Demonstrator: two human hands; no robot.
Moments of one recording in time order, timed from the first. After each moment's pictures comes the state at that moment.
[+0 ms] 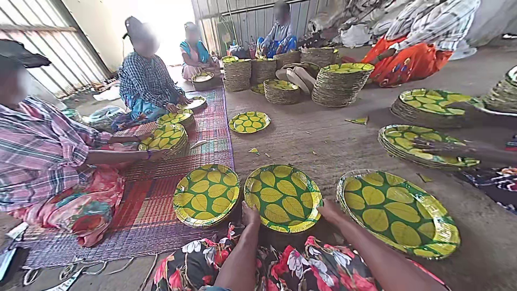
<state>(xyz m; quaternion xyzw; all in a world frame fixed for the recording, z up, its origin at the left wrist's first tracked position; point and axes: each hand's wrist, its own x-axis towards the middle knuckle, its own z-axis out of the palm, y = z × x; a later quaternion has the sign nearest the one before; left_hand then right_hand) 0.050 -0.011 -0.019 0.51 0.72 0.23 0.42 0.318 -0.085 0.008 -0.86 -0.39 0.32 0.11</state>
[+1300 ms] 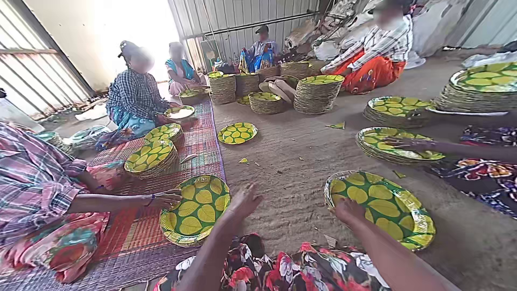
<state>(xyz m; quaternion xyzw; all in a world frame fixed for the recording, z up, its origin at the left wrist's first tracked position) 0.028 -0.001 0.158 0.87 0.40 0.04 0.29 0.366 -0.116 0.052 -0.90 -0.39 0.20 -0.02</state>
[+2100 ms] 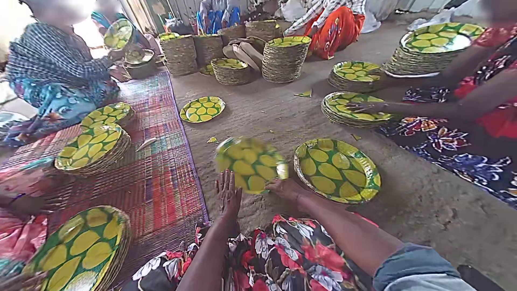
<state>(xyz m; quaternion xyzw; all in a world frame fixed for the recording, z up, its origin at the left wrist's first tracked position) 0.072 -0.017 -0.004 0.87 0.39 0.27 0.10 0.304 -0.106 0.037 -0.66 -0.72 0.18 0.02</state>
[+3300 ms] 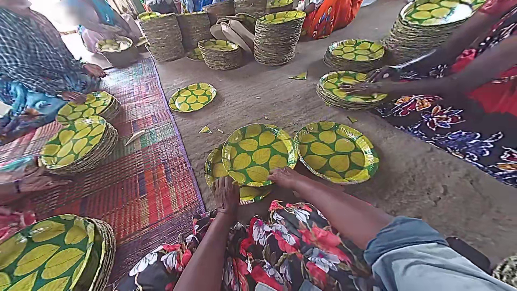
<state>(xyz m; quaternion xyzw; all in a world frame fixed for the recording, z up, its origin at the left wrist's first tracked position) 0.072 -0.037 -0.004 0.86 0.45 0.21 0.12 0.312 -0.100 0.020 -0.66 -0.72 0.22 -0.11</state>
